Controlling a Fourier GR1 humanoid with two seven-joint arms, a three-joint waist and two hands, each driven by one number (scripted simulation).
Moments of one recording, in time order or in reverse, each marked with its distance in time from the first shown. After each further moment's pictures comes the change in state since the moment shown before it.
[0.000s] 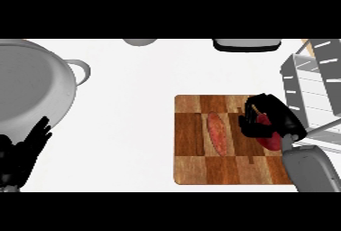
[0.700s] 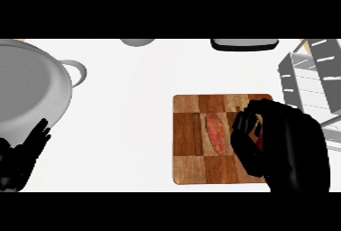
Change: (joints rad) left arm 0.018 -0.008 0.007 -0.008 0.002 0.000 -0.008; right arm -0.090 0.075 0.334 -0.621 0.650 -0.008 0.555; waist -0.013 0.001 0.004
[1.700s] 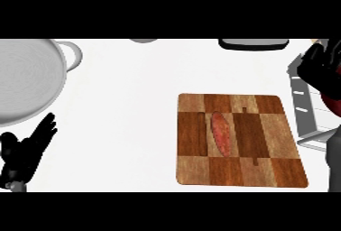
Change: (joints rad) left arm -0.047 -0.020 -0.004 0.018 -0.029 -0.018 -0.014; right arm -0.217 -0.060 -0.531 0.197 -0.071 0.022 -0.273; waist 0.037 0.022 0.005
